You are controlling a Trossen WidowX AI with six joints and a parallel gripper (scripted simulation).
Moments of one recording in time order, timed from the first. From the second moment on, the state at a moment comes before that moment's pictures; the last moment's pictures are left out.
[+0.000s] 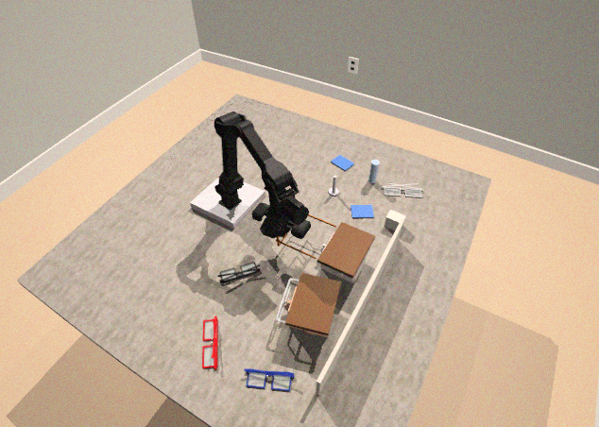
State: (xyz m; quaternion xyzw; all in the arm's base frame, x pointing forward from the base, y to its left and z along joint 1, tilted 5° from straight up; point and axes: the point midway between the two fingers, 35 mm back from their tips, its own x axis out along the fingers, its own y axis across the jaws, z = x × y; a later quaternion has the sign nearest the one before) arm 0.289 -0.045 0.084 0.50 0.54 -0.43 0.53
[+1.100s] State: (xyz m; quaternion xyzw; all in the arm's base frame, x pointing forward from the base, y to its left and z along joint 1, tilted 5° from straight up) arm 0.331 -0.040 0.086 0.50 0.54 -0.43 0.52
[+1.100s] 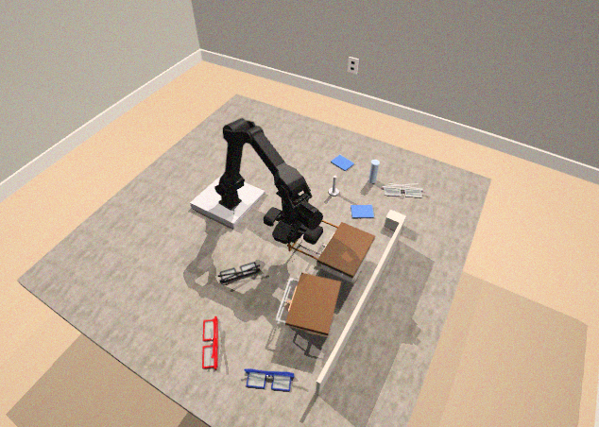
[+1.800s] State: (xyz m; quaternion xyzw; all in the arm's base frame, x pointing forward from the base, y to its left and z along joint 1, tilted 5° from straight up) arm 0.358 -0.036 0.087 0.50 0.54 -0.43 0.53
